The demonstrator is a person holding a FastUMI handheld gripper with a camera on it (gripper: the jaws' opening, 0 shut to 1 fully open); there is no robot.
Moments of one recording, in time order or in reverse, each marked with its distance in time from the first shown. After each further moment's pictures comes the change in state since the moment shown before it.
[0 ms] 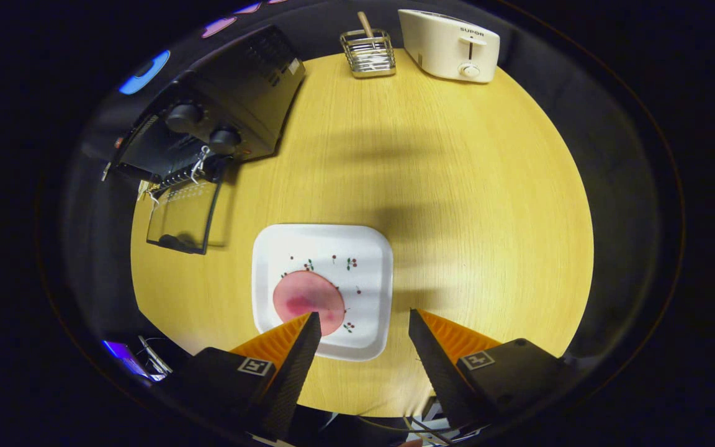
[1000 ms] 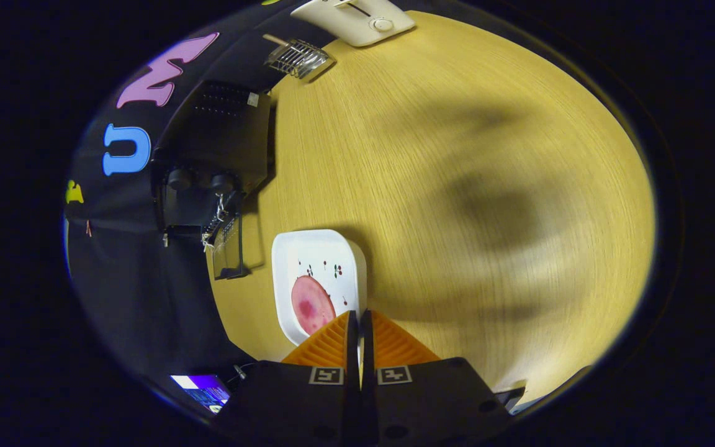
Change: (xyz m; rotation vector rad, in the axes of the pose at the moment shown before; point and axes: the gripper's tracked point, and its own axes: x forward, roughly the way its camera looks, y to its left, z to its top) arm -0.014 0.003 -0.030 0.359 -0.014 0.431
